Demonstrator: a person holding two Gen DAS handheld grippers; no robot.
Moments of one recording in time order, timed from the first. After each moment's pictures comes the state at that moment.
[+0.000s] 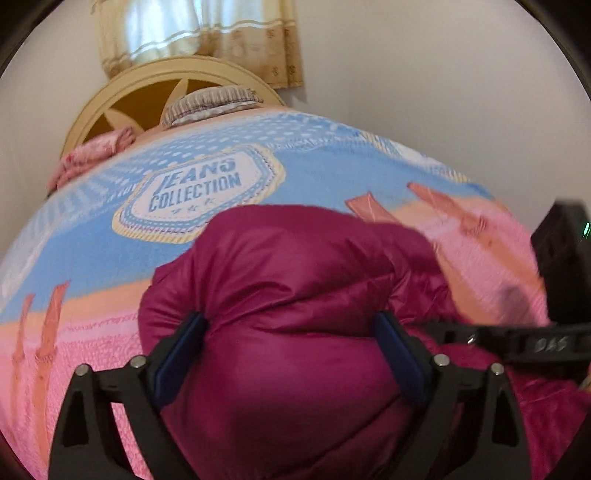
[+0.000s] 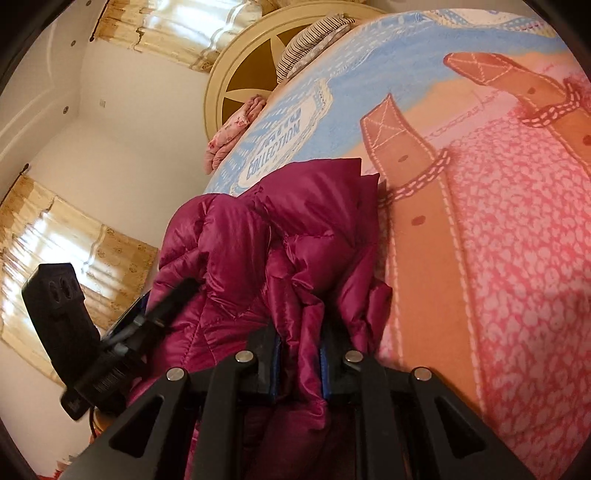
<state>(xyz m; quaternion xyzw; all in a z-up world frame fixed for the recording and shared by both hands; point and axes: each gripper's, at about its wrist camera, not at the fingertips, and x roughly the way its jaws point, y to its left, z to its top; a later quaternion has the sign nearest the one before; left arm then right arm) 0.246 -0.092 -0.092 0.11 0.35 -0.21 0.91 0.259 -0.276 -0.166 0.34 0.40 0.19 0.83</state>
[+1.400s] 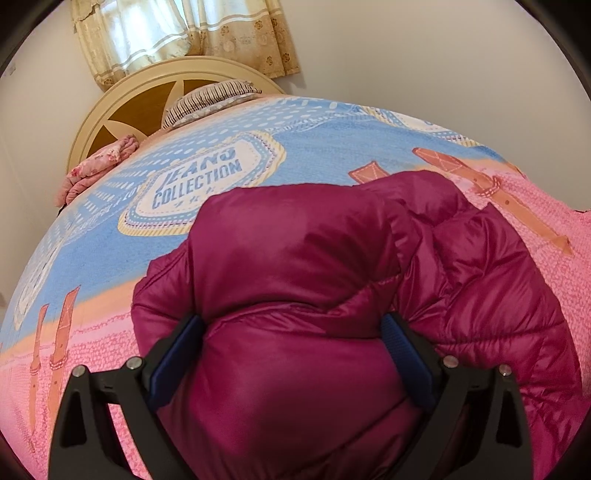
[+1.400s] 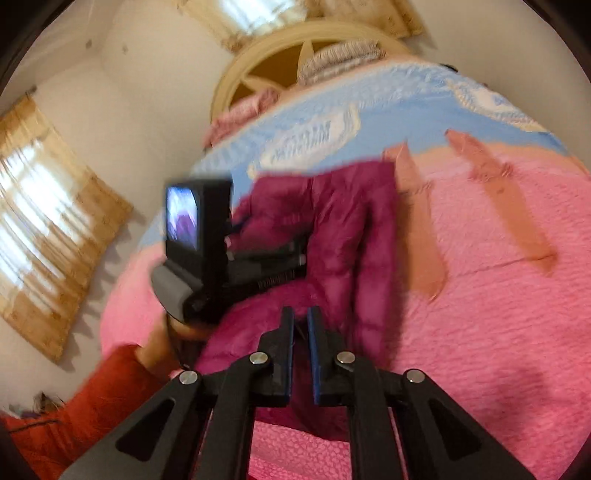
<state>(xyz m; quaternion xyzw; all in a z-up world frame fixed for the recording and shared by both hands) 0.248 -0.103 -0.110 0.17 0.35 -0.18 0.90 0.123 -0.215 -0.072 0.20 0.44 0.14 0.87</state>
